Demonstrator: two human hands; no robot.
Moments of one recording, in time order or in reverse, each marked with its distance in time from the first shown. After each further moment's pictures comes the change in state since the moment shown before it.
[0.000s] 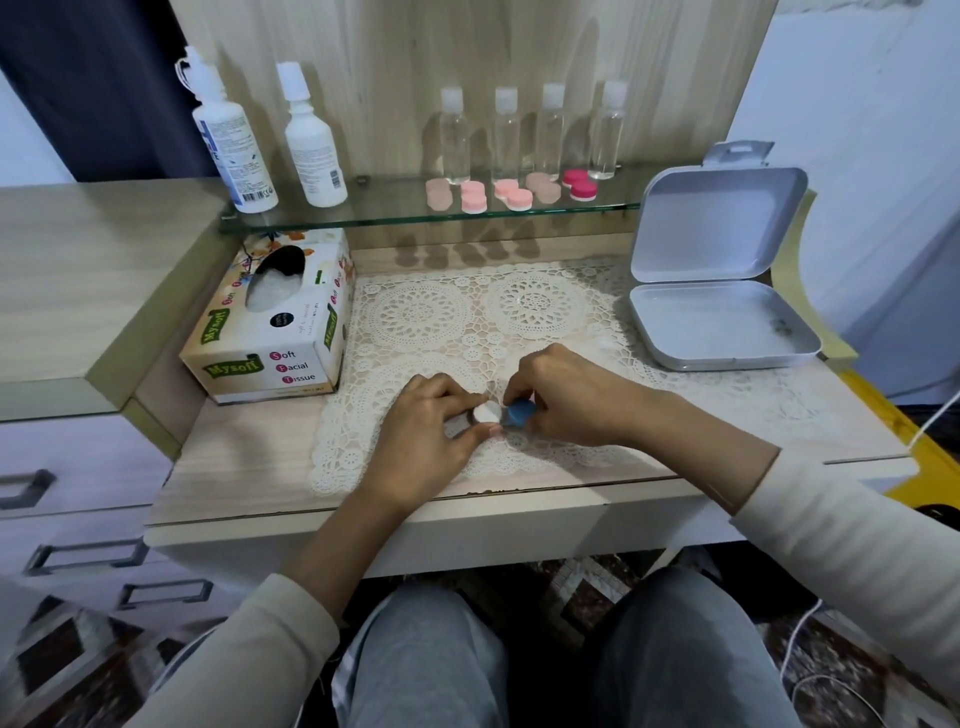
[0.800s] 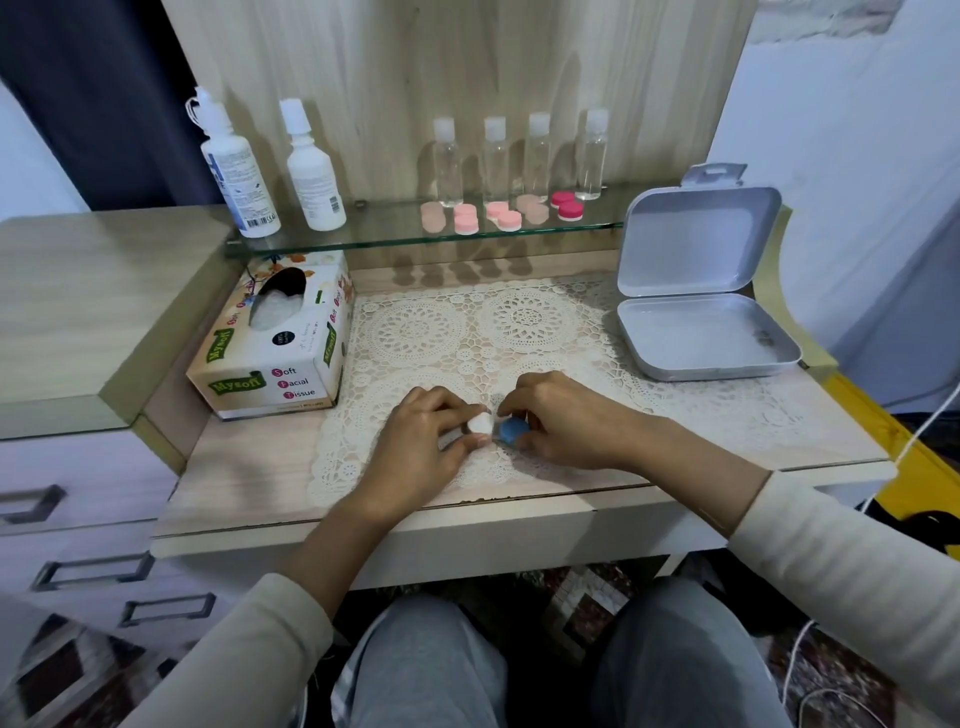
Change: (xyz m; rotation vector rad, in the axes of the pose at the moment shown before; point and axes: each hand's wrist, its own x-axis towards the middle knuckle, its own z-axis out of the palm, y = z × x) left_hand 0.001 0.000 -0.005 0.003 -0.082 0.021; right_hand -0.013 0.002 0.008 0.056 0.022 0.000
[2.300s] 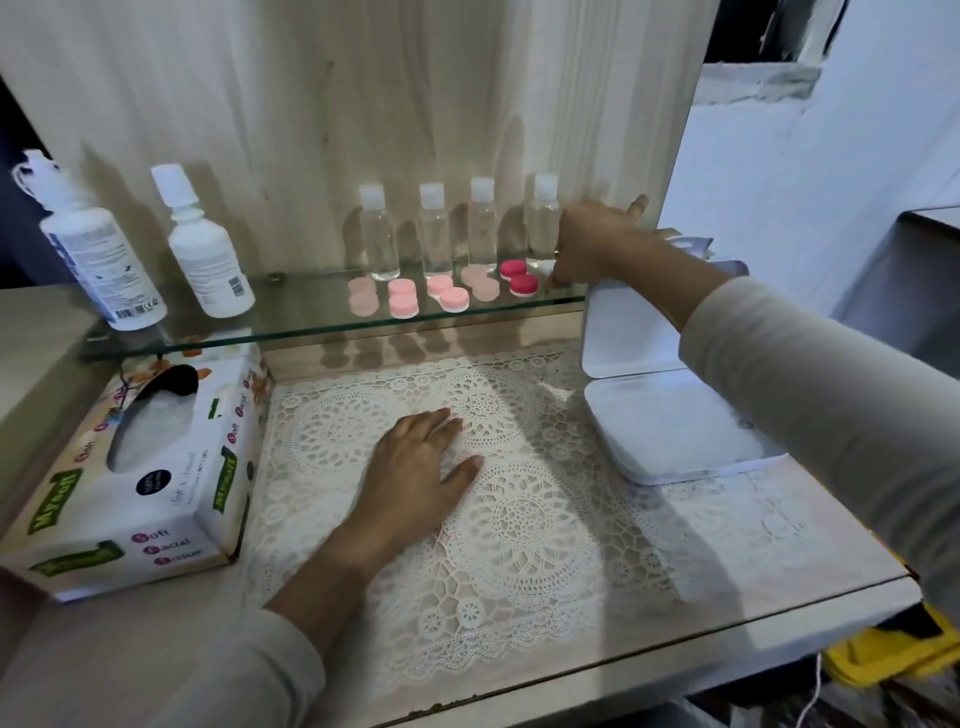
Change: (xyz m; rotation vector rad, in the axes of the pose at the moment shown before) left_hand 0.108 -0.017 0.039 0.182 -0.194 -0.041; right_hand 0.125 0.131 -0.155 -0.438 0.227 0.655
